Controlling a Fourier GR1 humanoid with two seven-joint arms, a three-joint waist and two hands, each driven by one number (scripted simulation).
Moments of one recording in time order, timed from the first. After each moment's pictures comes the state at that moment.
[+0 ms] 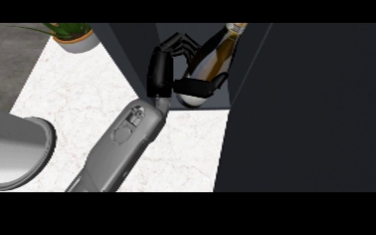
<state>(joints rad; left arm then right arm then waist) -0.73 0.00 -0.32 -1.05 0.21 0.55 -0.27 -0.57 -0.24 -0.06 -2.44 -0.16 -0.10 0.97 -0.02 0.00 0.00</state>
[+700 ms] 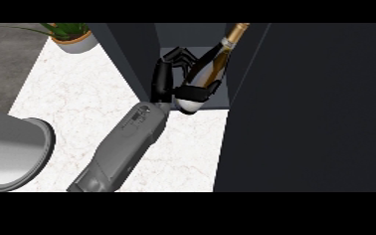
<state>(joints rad) -0.77 0.00 -0.37 -0.77 0.33 0.55 -0.46 -0.58 -0.24 -0.06 -2.44 -0.16 -0.11 0.97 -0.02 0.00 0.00</state>
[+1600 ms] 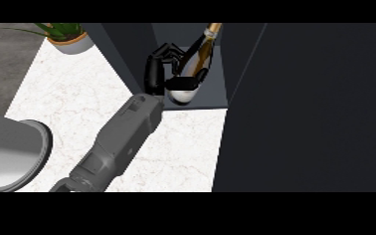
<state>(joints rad) -0.90 0.00 -0.29 -0.45 0.53 0.50 -0.69 -0.55 -0.22 -0.05 -2.42 -0.17 -0.08 0.94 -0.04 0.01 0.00</state>
